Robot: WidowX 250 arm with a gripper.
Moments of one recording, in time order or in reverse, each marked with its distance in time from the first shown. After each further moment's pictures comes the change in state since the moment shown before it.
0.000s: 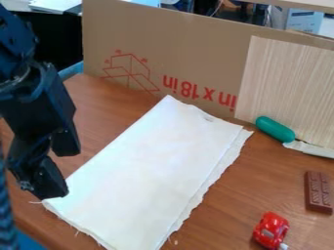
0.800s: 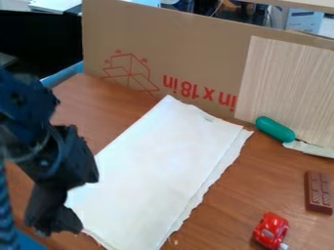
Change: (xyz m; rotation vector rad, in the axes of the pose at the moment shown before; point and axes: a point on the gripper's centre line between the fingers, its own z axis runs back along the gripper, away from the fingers) arm 0.005 -0.011 -0.041 0.186 0.016 -0.215
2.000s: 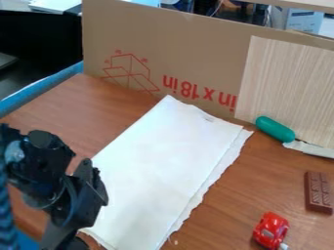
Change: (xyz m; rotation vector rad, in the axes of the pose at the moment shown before) arm -0.014 -0.006 -0.044 0.081 0.048 -0.157
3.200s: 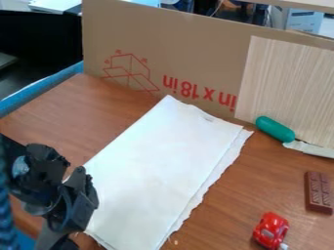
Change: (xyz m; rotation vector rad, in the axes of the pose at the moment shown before) arm -0.024 -0.003 -0.028 0.006 0.074 -0.041
